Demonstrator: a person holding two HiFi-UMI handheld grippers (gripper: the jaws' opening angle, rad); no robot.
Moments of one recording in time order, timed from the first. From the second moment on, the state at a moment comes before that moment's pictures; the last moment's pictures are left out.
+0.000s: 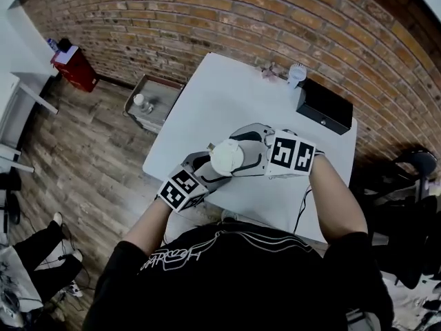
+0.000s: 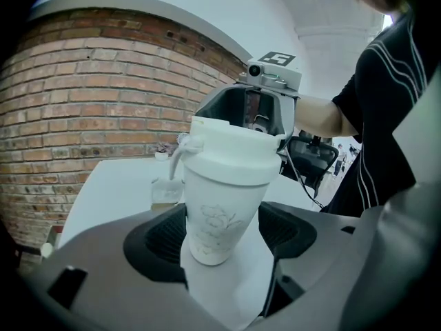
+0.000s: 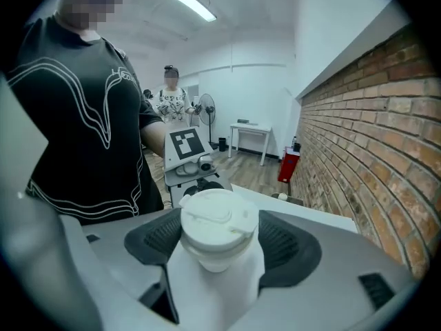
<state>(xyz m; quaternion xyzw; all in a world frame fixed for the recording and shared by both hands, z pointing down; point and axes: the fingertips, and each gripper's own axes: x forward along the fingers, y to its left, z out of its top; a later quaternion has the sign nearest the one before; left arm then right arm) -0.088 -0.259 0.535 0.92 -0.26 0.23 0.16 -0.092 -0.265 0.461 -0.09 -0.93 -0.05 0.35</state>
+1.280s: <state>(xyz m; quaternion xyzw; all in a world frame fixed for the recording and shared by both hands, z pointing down) -0.088 -0.259 0.537 0.93 -0.25 0.23 0.16 -0.094 -0.273 0.459 0.30 -0.93 0.09 0.20</state>
